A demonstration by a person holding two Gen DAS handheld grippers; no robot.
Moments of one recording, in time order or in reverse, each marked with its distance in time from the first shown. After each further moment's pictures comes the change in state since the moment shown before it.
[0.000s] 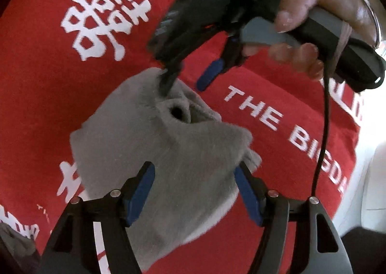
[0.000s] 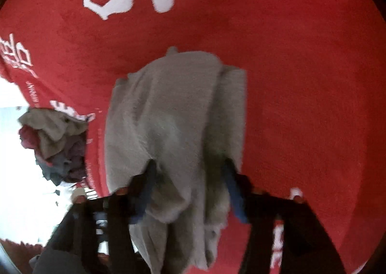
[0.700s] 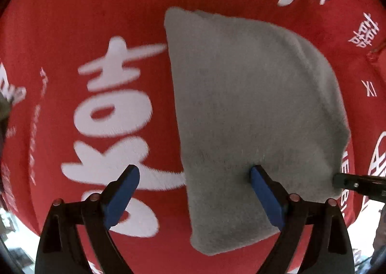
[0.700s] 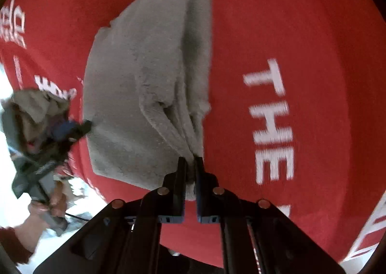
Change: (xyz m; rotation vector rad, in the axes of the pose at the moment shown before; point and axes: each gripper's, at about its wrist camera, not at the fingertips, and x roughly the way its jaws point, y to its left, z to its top) left arm 0.059 0.136 -0.061 -0.725 0.291 0.045; right arm 0.000 -0.023 -0.092 0.042 0.060 -0.063
